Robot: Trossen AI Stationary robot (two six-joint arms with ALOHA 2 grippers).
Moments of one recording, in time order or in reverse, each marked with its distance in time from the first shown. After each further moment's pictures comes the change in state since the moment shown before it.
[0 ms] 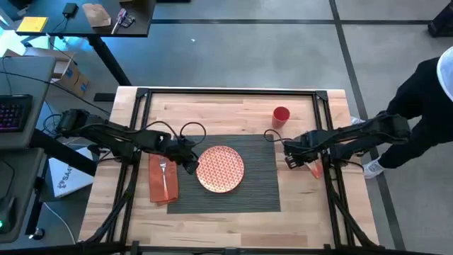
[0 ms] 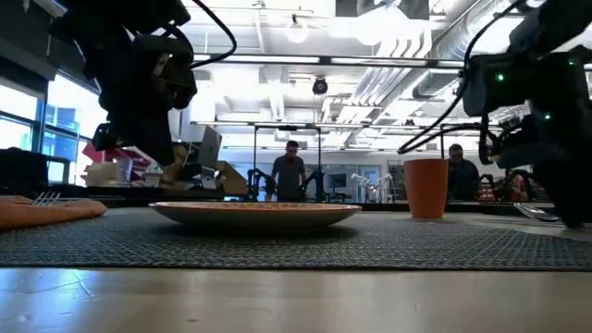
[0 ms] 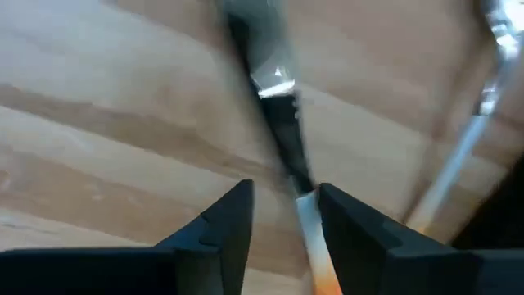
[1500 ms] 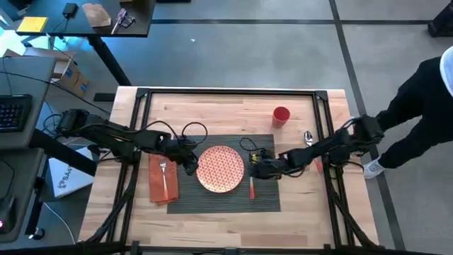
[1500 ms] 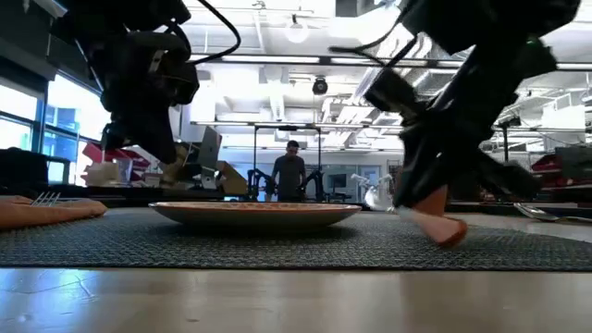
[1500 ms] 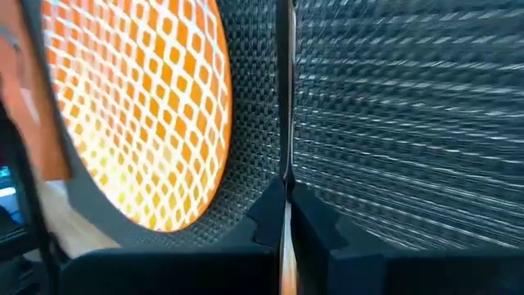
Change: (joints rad) left arm 0.000 0.000 0.000 0.016 0.016 0.115; right arm 0.285 0.443 0.298 0.827 0.179 0.571
